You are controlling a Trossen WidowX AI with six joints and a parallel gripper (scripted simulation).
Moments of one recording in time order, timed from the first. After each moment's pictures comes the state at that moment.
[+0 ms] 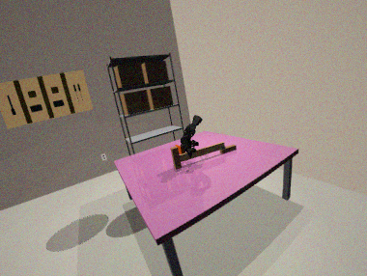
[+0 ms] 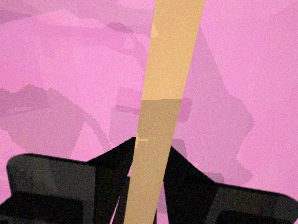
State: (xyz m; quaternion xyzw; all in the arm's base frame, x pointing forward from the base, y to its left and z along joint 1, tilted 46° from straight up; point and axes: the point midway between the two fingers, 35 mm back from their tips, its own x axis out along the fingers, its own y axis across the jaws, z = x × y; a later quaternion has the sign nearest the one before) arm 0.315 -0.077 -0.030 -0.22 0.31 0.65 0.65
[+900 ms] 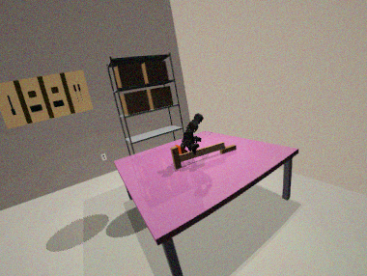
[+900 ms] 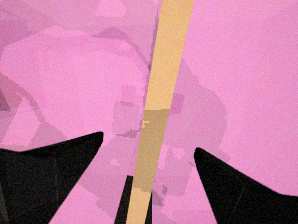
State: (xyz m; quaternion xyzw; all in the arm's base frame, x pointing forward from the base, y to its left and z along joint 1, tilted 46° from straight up) arm 0.318 -0.078 0.011 -0.23 0.31 0.65 0.66
